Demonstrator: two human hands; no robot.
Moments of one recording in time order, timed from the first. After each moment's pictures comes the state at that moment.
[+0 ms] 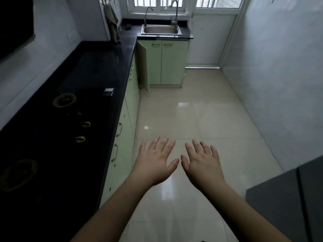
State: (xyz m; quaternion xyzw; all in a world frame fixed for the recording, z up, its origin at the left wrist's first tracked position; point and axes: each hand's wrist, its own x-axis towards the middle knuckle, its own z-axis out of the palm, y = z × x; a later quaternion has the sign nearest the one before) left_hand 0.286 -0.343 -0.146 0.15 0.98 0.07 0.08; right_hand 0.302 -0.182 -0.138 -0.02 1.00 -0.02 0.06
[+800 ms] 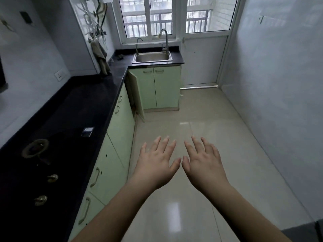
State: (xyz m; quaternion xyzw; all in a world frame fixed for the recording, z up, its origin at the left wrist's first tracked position) left_hand 0.087 -0.203 -0.085 0.14 0.99 0.04 0.03; right_hand 0.101 -0.052 -0.087 -0.02 1.00 -0.07 -0.04
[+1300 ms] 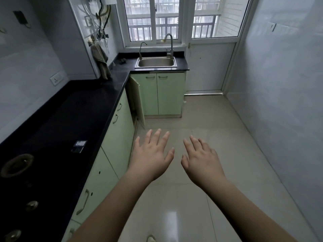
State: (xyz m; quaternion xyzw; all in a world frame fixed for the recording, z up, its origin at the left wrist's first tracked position) left_hand -0.055 -0.210 -0.073 0.08 1.00 0.05 0.01; right_hand -0.048 -0.046 -0.088 -0.08 0.99 -0.06 0.01
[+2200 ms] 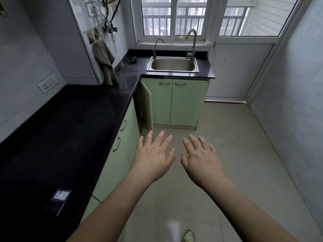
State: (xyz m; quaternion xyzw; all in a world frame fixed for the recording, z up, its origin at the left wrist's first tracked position) left_hand -0.399 -0.298 -0.105 0.04 1.00 0.04 0.04; right_hand -0.404 -0.143 -0.112 -0.12 0.99 -0.04 0.01
